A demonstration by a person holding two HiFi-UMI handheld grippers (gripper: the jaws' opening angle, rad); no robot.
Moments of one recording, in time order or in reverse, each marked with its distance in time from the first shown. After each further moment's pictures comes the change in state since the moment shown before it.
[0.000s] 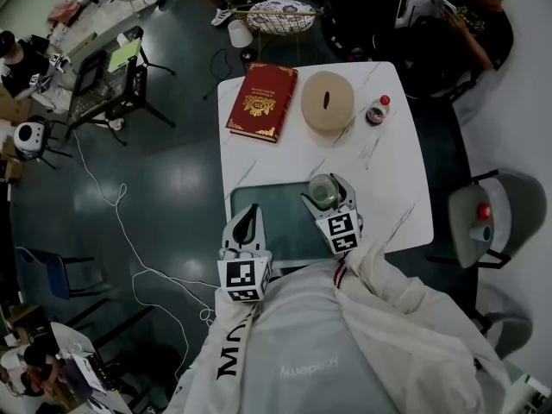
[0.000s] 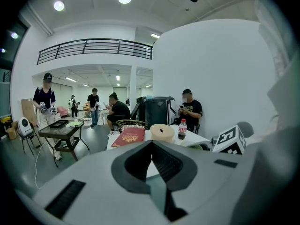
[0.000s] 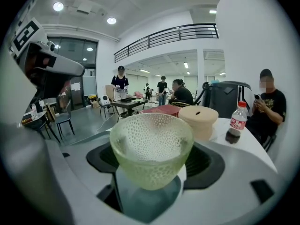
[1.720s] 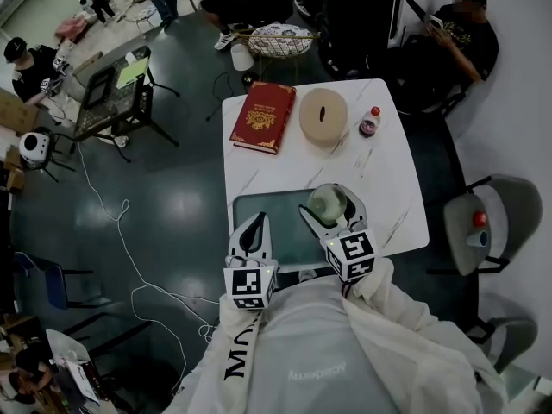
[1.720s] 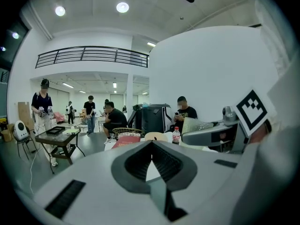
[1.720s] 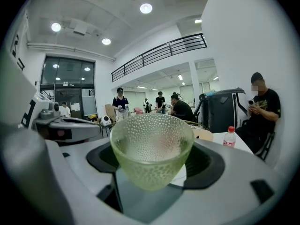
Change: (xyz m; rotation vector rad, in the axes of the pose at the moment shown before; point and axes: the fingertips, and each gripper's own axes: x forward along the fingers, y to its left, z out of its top) left arm -0.032 -0.027 0.022 0.027 -0.097 -0.038; right arm -0.102 0.028 0.114 0.114 -0.194 0.012
